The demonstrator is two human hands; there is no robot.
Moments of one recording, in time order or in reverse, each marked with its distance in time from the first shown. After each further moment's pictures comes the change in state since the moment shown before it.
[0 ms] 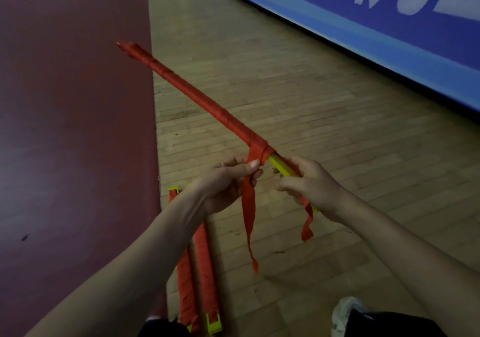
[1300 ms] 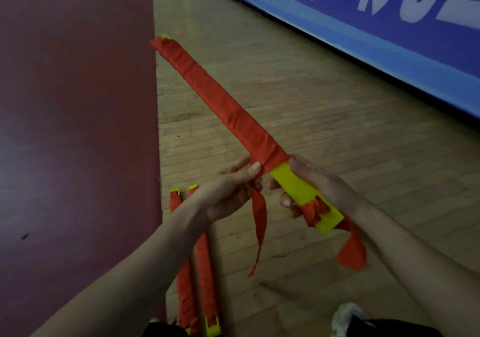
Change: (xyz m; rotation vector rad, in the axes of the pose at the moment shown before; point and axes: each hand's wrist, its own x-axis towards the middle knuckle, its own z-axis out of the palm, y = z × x) left_hand 0.007 -0.013 -0.009 -0.125 -0.228 0.118; right_hand -0.011 -0.015 -0.006 0.571 -0.312 0.071
